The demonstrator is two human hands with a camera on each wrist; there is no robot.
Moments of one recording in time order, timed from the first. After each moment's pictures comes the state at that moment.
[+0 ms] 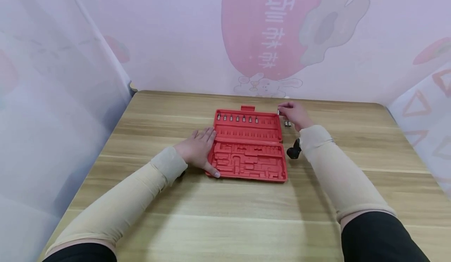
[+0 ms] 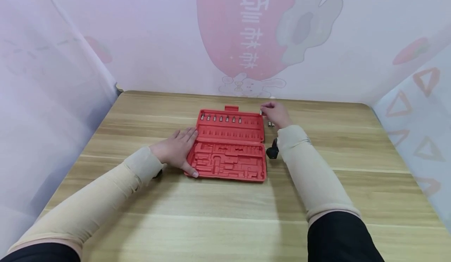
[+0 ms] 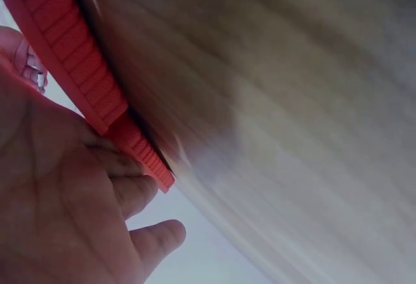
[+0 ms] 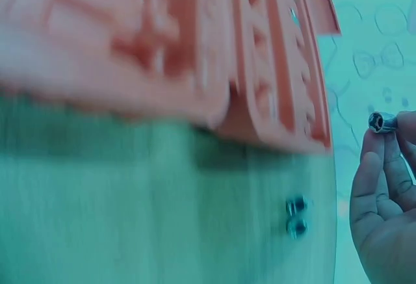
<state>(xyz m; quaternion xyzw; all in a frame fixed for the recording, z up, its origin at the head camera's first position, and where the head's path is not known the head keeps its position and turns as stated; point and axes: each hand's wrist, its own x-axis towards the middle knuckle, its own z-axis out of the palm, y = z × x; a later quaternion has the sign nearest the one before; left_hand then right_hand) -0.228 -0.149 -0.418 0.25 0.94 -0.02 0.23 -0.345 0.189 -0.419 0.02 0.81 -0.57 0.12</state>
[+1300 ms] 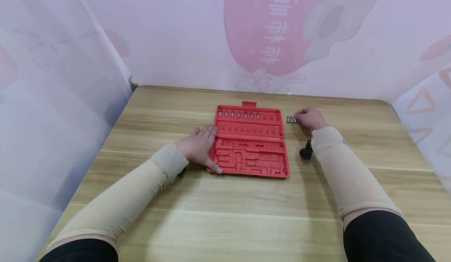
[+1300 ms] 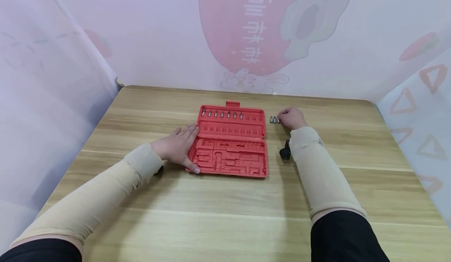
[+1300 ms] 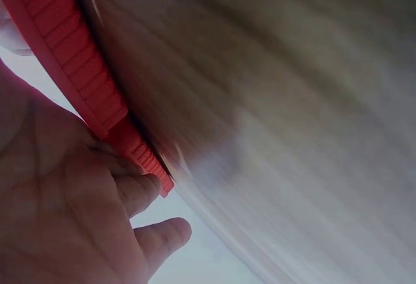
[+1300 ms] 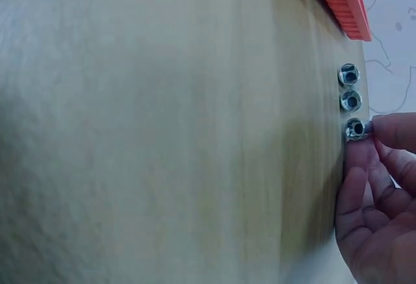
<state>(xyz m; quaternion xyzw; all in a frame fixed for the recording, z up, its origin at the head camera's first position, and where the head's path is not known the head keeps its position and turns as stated) -0.227 -0.152 -0.421 0.24 0.94 0.00 0.24 -0.345 0.237 -0.438 0.05 0.89 -0.43 0.15</state>
